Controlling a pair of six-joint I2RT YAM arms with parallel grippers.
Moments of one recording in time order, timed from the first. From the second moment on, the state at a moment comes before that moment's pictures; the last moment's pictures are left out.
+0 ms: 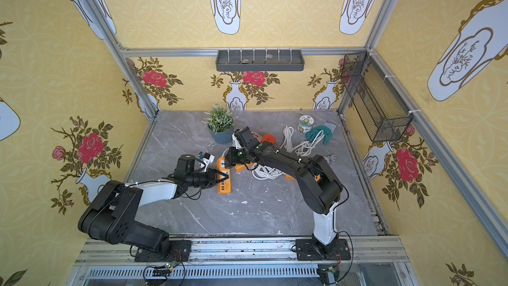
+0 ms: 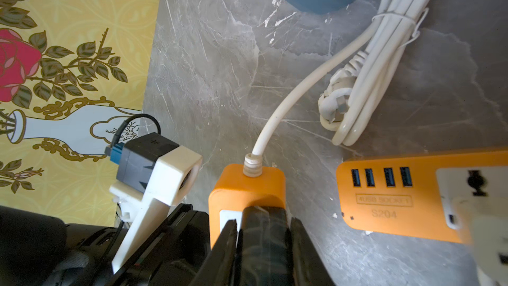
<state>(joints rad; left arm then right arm) -0.33 1.51 0.47 0.32 0.79 -0.77 0.83 1.88 1.36 -0.28 -0.31 0.68</state>
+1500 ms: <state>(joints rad) -0.36 1.40 0.65 -0.07 0.66 -0.63 0.74 1.76 1.14 0.00 -0.51 0.88</state>
